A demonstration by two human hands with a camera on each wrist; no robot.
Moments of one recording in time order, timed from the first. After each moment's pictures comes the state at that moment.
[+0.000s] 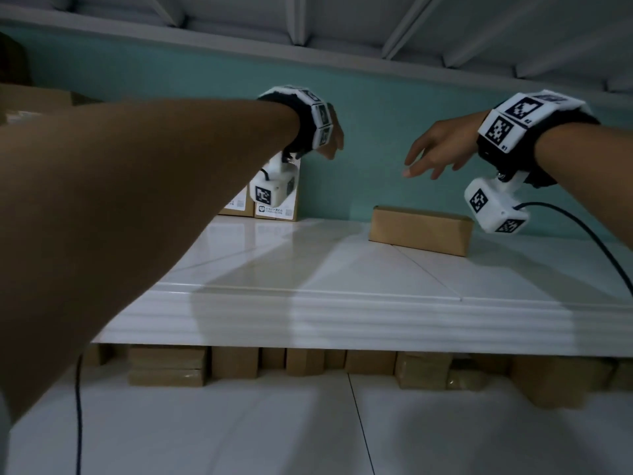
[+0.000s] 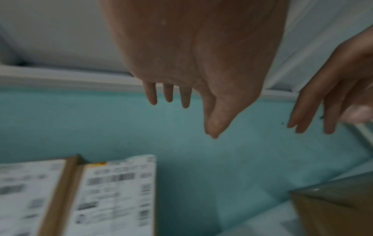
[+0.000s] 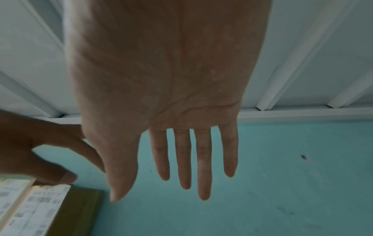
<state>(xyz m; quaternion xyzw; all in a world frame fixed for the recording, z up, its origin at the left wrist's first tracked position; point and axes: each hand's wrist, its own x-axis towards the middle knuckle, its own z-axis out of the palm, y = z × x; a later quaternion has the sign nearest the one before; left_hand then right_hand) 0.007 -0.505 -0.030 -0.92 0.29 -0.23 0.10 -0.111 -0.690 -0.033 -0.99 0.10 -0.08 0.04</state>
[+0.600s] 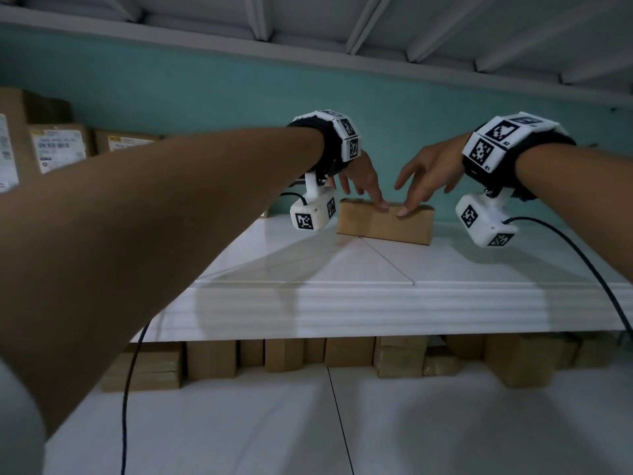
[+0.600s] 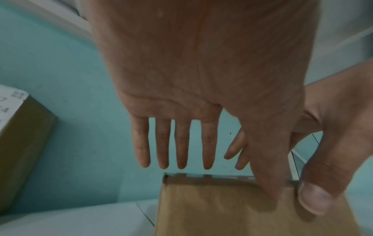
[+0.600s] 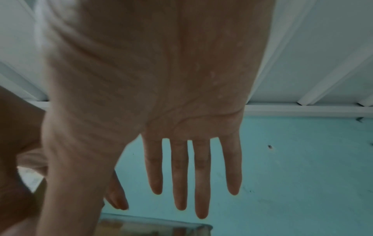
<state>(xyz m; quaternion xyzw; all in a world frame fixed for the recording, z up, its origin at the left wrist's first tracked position) -0.054 -0.595 -0.073 -0.93 0.37 0.03 -0.01 -0.138 -0.722 -0.062 -0.99 0.14 0.01 0.01</state>
